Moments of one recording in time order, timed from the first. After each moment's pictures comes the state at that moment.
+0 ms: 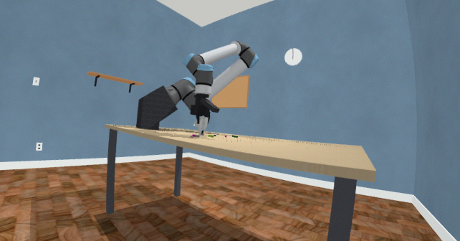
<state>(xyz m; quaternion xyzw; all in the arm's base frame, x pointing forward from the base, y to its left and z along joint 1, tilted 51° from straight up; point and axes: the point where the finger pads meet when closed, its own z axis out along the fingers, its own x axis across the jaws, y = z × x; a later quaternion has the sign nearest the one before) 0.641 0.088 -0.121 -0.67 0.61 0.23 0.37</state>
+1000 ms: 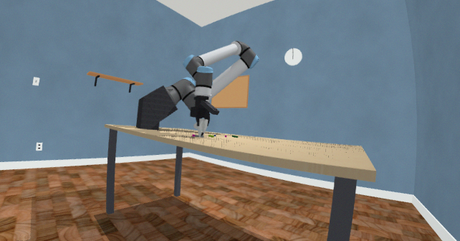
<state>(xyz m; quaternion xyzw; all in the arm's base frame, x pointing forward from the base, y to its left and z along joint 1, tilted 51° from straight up) 0.643 0.097 -0.128 -0.67 0.61 0.23 0.37</state>
